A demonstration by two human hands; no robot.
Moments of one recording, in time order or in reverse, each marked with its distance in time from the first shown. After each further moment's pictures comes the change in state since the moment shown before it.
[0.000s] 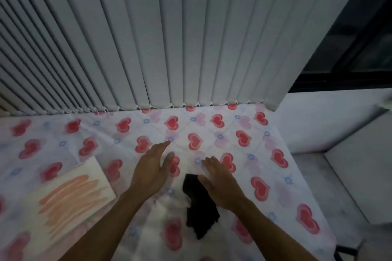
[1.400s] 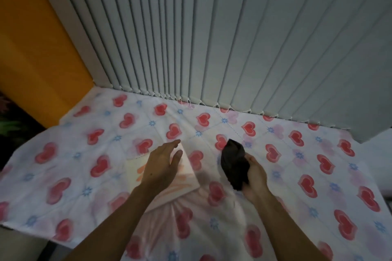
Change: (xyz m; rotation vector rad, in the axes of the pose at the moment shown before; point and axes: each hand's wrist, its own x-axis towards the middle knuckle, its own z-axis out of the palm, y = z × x) left_hand -0.059 -0.161 -0.138 0.020 0.174 -0.236; right_hand 0.071 -0.188 0.047 1.465 0.104 0.748
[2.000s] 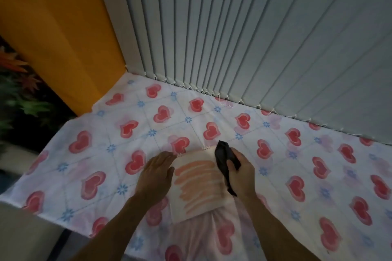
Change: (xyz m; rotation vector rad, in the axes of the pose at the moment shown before) left_hand -0.011 -0.141 -0.043 0.218 -0.075 -0.011; right_hand 0.055 0.112 0.112 -1.011 -0.119 -0.797
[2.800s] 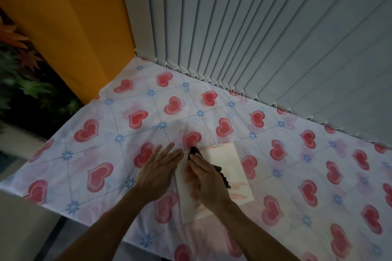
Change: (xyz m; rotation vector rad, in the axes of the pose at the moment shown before) left_hand 0.003 -0.056 0.012 0.190 -0.042 0.324; right_hand -0.035 -0.053 0.085 -0.307 -0.441 -0.482
